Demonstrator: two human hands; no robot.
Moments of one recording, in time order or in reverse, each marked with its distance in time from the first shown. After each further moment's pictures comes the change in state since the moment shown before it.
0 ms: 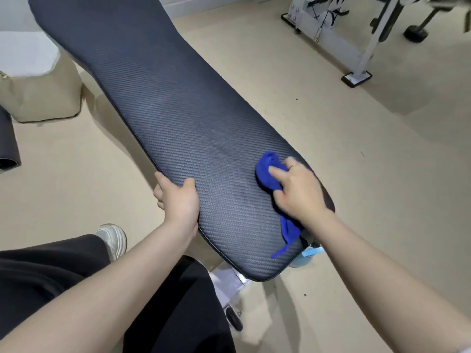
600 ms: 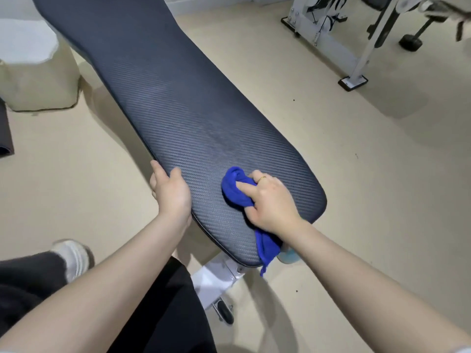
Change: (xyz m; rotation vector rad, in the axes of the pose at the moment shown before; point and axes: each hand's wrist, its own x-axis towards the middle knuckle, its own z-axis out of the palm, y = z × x) left_hand -0.003 -0.011 -0.001 -0.155 -0.026 0.042; right_hand -0.030 -0.038 0.008 0.029 -0.024 -0.205
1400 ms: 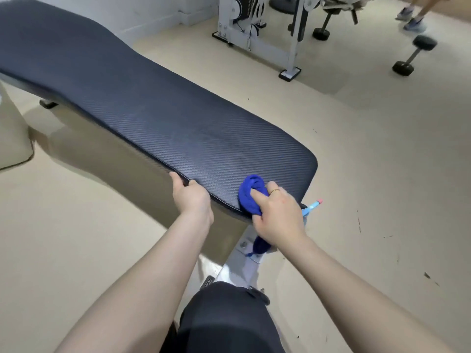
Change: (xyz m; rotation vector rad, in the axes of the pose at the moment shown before) left_hand -0.014 -0.001 -0.034 -0.121 -0.217 -0.119; right_hand -0.058 -0.103 0.016 -0.111 0.099 0.548
